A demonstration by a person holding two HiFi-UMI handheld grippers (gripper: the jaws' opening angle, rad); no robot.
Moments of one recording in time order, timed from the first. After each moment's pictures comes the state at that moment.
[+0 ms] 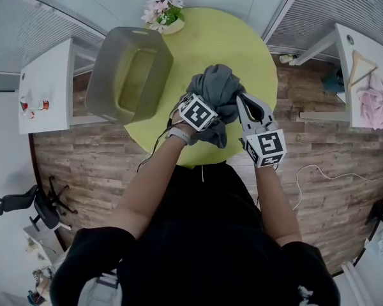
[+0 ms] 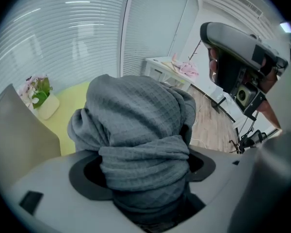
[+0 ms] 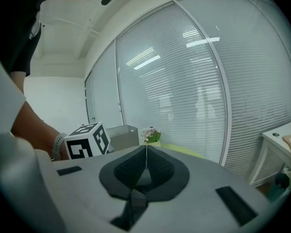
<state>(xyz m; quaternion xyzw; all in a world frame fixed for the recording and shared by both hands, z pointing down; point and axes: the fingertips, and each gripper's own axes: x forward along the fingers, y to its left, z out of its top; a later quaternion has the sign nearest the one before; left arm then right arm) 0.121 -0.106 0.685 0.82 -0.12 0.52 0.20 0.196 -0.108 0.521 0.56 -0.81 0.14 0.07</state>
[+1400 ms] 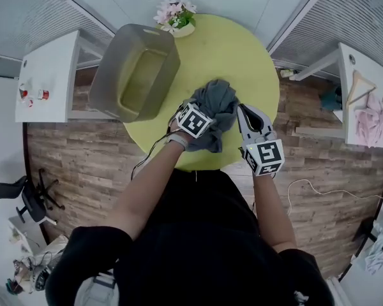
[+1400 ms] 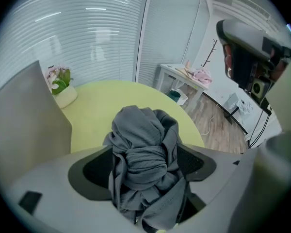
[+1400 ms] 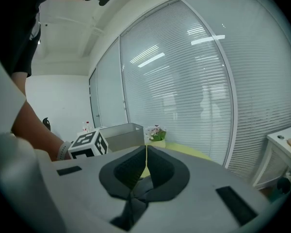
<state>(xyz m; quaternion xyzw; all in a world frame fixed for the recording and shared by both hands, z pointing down) 0.082 -0.112 0.718 0.81 -0.20 0.50 0.23 0.180 -0.105 0.526 0.54 -0.83 0.14 0.08</state>
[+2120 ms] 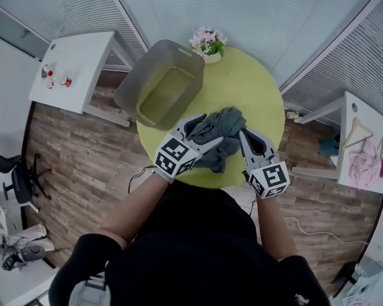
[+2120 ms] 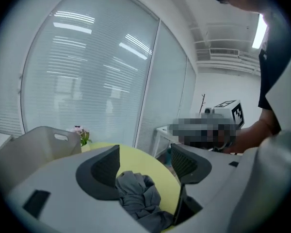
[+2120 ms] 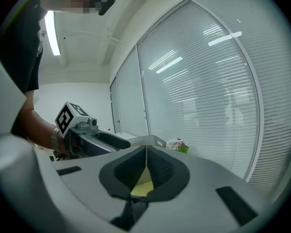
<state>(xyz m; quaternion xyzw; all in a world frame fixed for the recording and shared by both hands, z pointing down) 0.061 -0.109 0.476 0.94 -0.27 0.16 0.14 0.132 -0.096 0.447 0.44 -0.89 0.10 0.06</state>
